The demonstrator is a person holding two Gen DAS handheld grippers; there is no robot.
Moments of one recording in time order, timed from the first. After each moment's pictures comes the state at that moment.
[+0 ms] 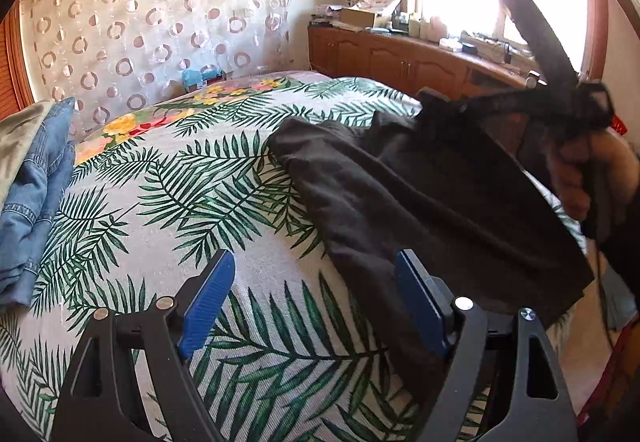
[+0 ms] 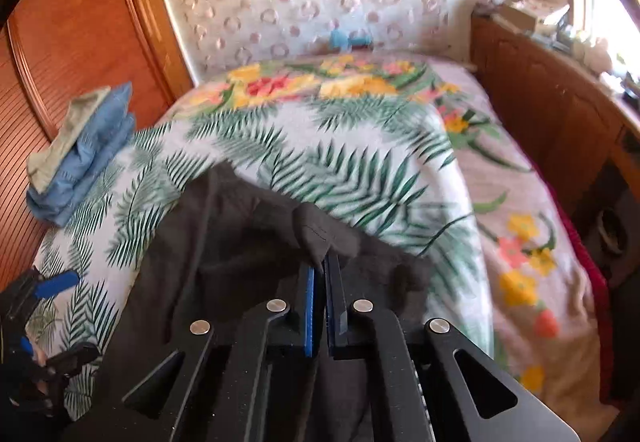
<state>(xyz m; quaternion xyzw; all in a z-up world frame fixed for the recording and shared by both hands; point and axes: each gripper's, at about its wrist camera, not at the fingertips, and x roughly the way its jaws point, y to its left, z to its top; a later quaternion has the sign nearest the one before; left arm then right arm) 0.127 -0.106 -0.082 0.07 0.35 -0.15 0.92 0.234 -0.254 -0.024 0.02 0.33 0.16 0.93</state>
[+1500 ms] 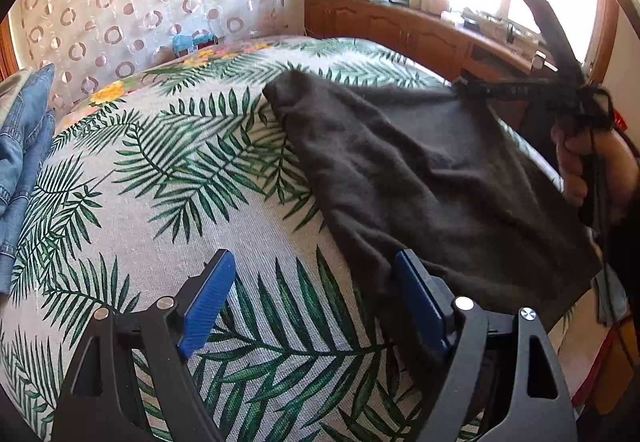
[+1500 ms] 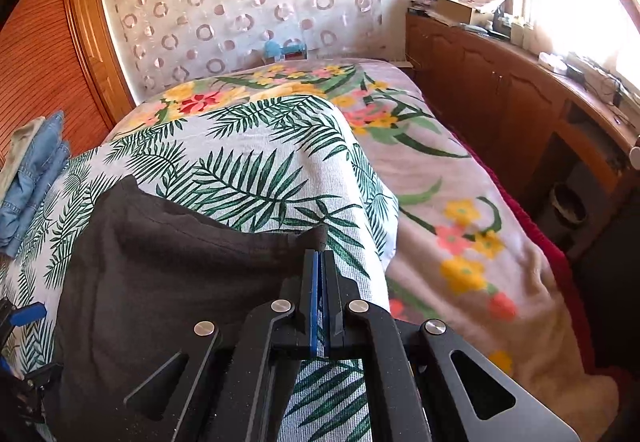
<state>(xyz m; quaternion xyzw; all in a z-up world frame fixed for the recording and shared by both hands) 0.143 -0.107 -0.095 0.05 0.40 -0.17 0.90 0.248 -0.291 -0.044 0.03 0.33 0.07 0.94</state>
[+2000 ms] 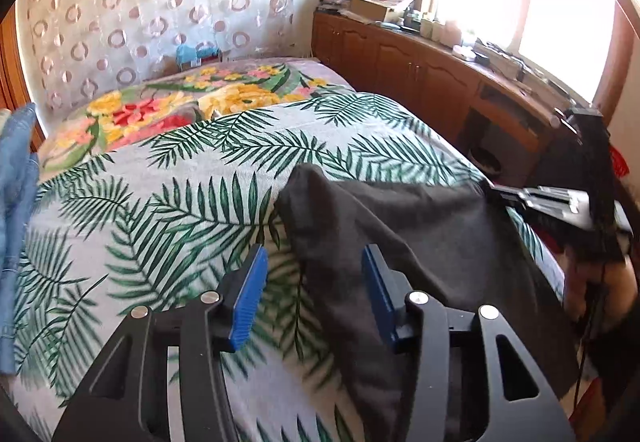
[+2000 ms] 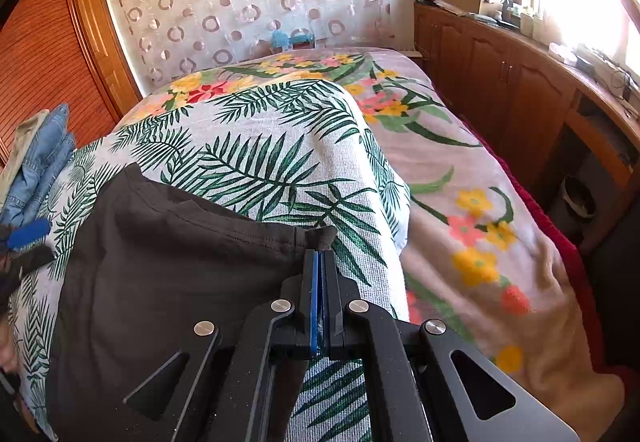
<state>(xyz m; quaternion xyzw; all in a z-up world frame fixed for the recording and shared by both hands) 0.227 -0.114 -0.061 0.01 0.39 -0.17 0.91 0.253 -0.290 -0.046 0.03 0.34 0.08 0.94</state>
